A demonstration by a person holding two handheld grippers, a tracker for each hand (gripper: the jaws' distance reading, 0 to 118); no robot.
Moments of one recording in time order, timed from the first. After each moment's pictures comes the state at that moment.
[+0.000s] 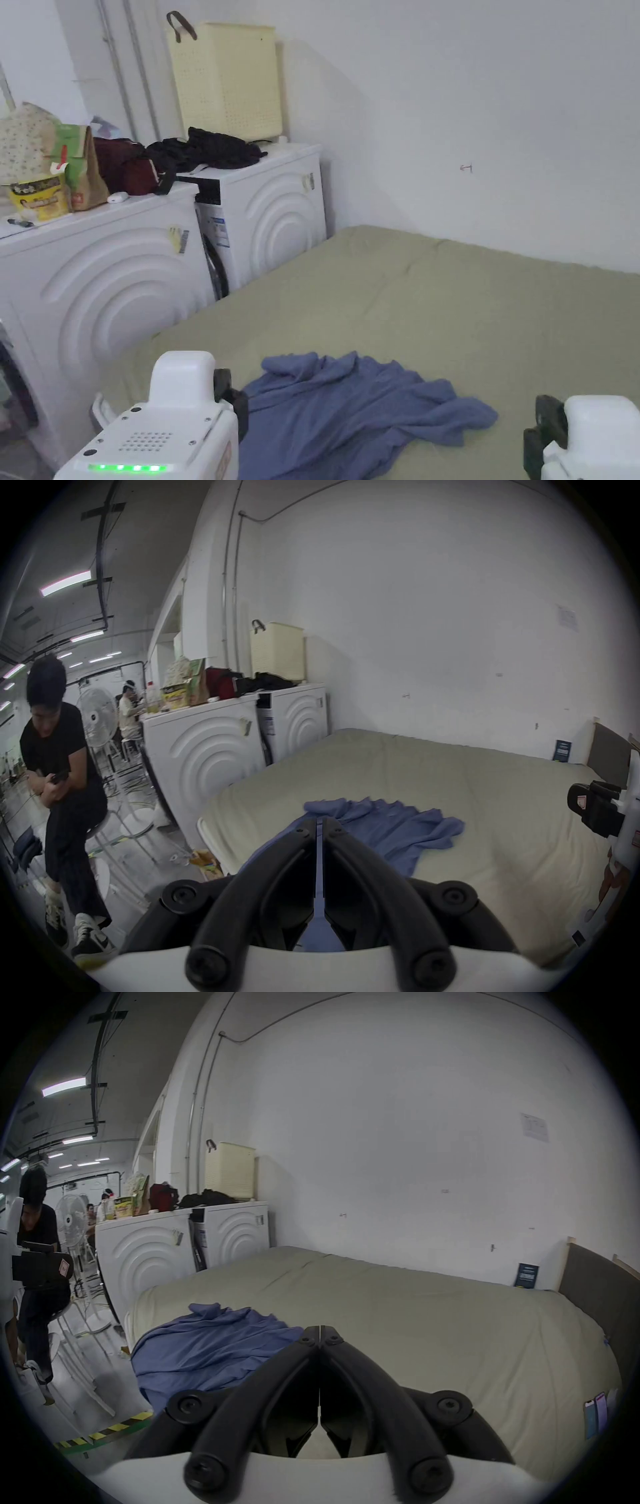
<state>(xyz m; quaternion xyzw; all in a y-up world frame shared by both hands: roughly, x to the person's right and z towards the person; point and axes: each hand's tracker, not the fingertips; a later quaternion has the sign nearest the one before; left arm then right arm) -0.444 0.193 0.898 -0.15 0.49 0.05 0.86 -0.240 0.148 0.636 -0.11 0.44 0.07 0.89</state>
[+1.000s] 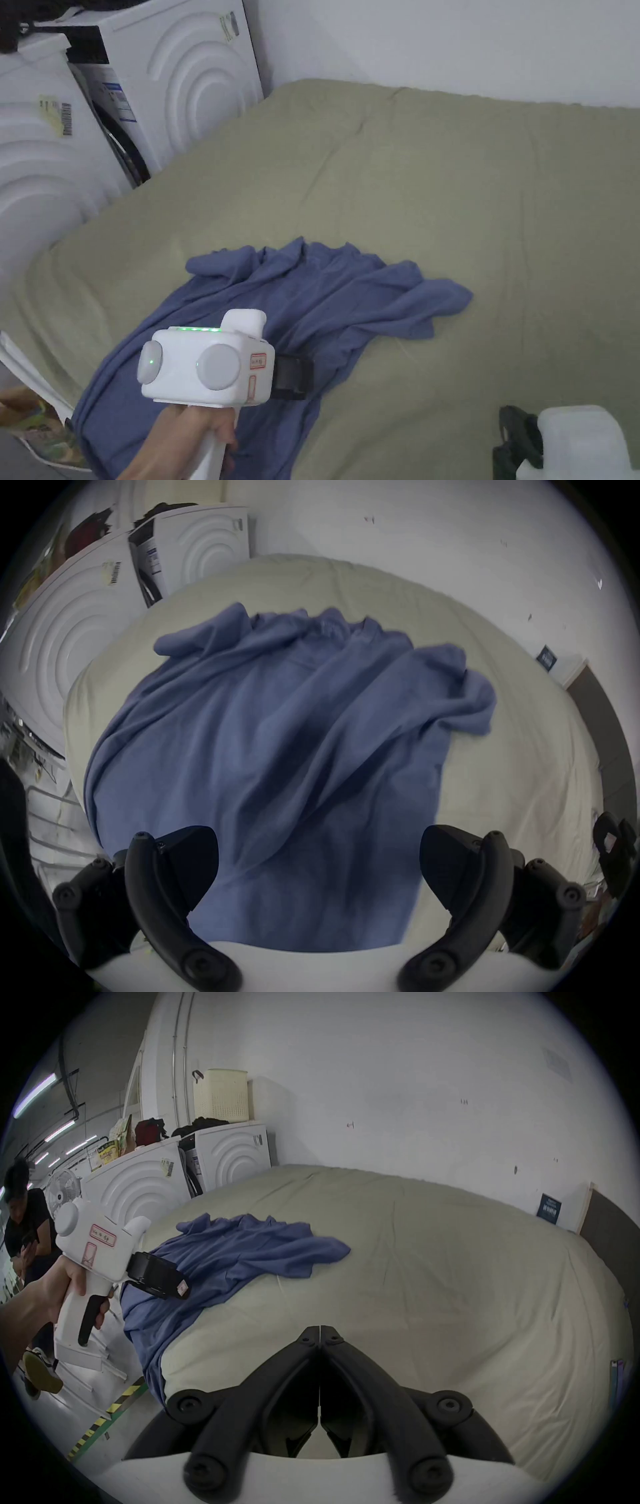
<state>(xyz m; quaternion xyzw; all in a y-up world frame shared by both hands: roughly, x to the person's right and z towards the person) -0.610 -0.009 0.712 -0.47 0.29 0.21 0.81 -0.273 0.030 0.602 -0.28 0.43 0.12 0.85</state>
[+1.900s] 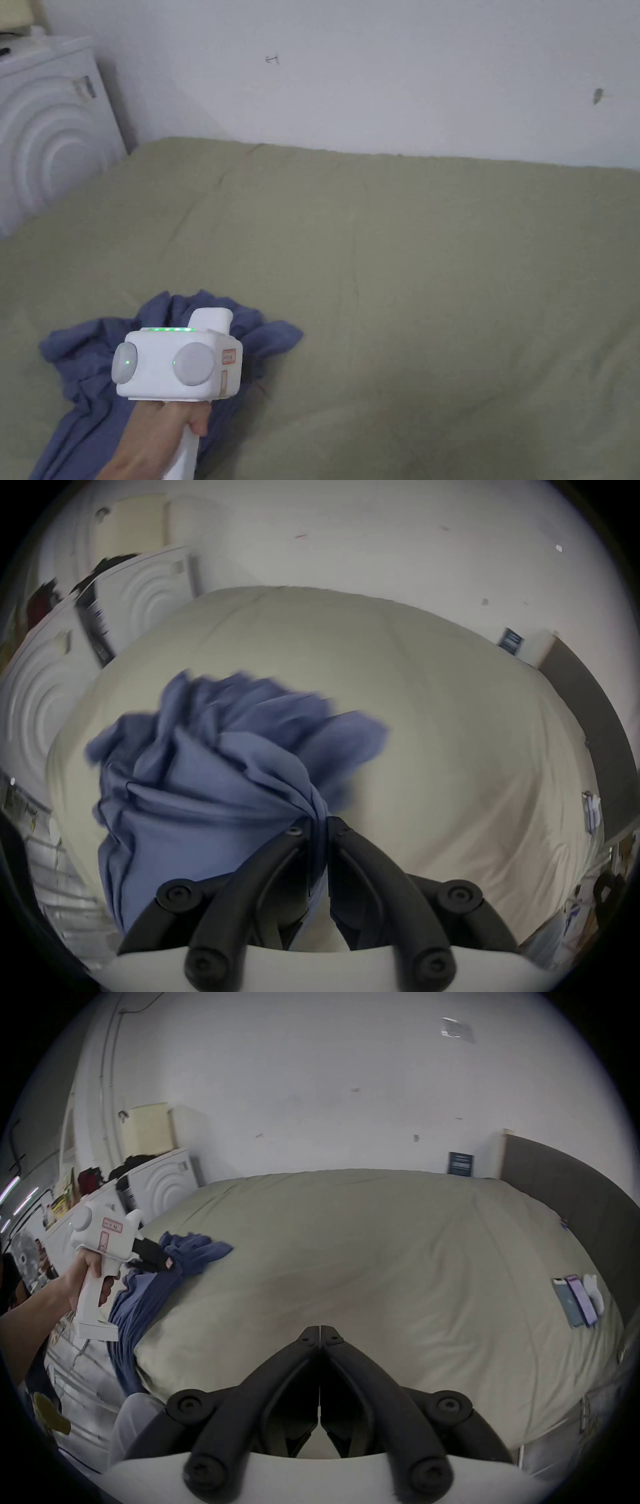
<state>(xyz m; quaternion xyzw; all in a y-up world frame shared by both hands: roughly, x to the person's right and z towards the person) -0.493 0.037 0.577 -0.43 0.22 0.15 0.86 -0.073 0.066 0.606 -0.30 0.28 0.04 0.91</state>
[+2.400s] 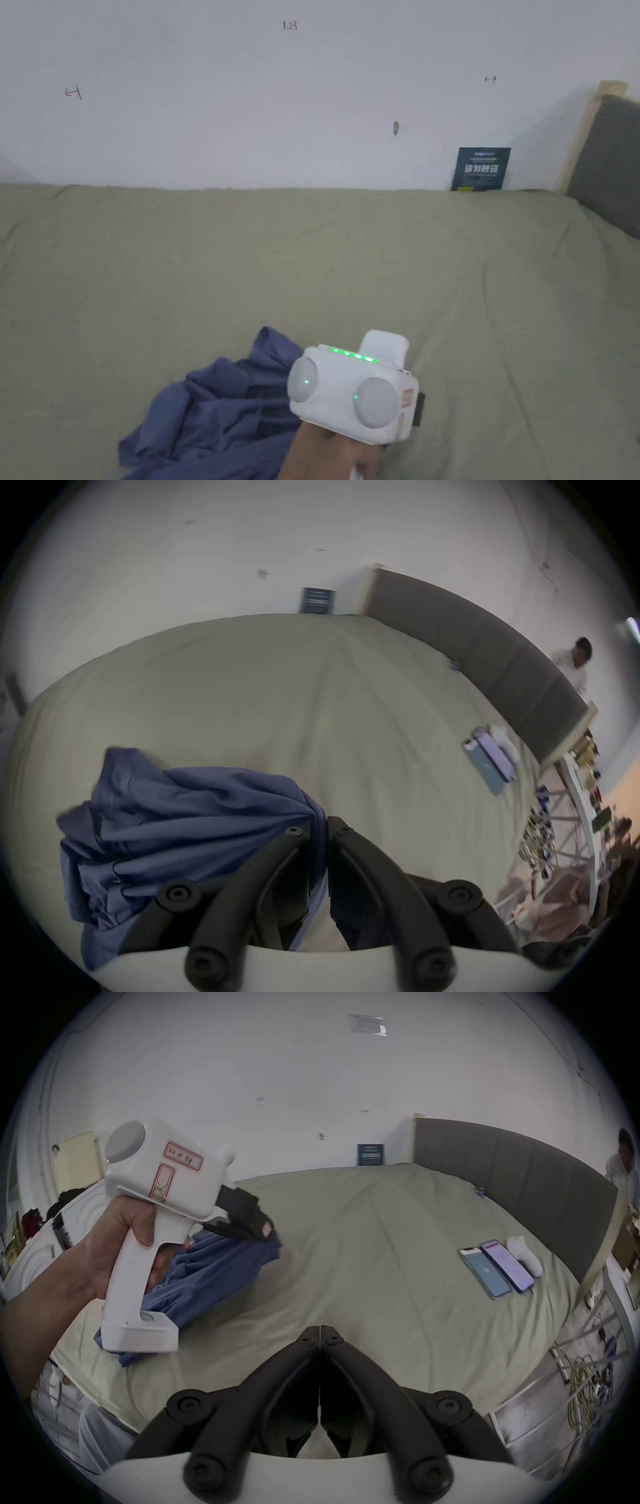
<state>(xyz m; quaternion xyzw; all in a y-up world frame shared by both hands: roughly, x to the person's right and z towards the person) -0.145 0.053 0.368 -0.42 -0.12 0.06 0.90 0.052 0.061 0.571 -0.31 0.12 0.01 0.94</state>
